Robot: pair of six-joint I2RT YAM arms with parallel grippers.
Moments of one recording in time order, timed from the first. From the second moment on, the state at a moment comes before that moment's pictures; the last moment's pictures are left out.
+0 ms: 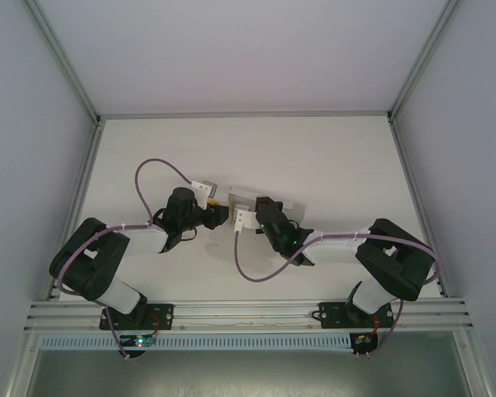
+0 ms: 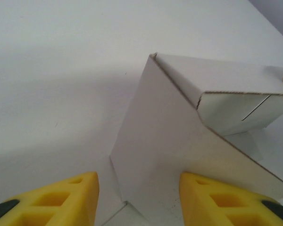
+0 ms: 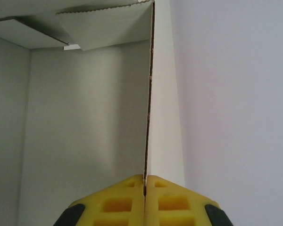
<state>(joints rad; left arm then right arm) -0.45 1.52 0.48 0.51 0.35 -0.29 0.93 1.56 0.59 0.49 0.56 -1.02</state>
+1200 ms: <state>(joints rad) -0.46 1.68 0.54 0.60 0.41 -0.11 1.01 1.59 0.63 0.37 0.74 -0.90</state>
